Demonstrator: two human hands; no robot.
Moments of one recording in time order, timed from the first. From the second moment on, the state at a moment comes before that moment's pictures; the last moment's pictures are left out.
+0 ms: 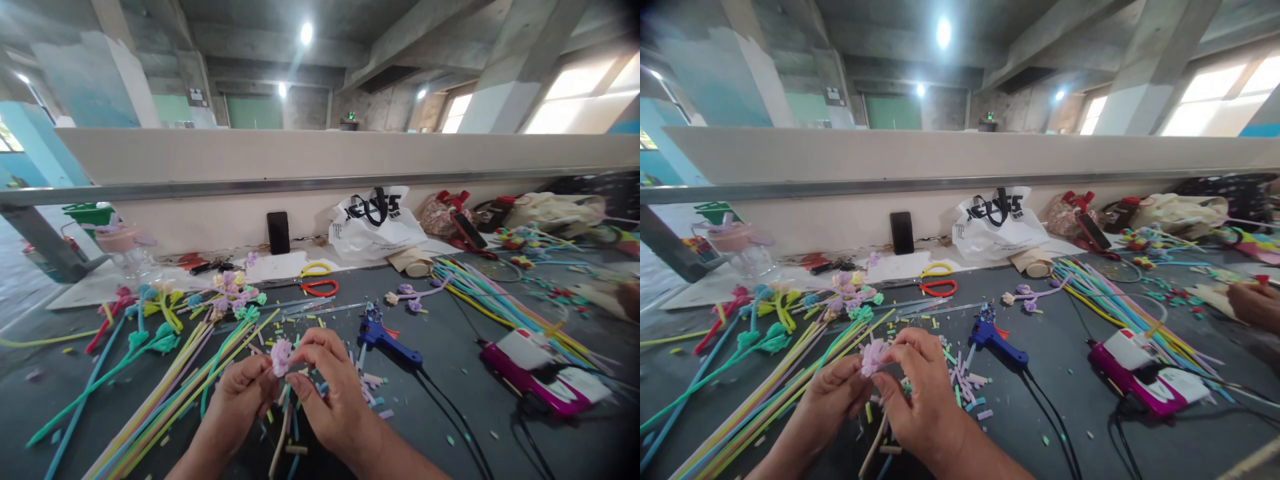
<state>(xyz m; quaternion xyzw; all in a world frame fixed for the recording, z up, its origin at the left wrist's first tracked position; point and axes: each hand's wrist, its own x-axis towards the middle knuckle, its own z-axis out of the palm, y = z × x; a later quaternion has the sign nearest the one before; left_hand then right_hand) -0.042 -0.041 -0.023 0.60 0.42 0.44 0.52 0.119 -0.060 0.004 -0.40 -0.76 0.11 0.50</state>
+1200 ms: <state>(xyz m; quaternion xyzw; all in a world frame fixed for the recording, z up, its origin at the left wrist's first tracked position) -0.041 -0.046 -0.024 0.31 0.36 0.42 0.77 0.121 -0.057 0.008 -0.39 -0.74 0.15 0.52</state>
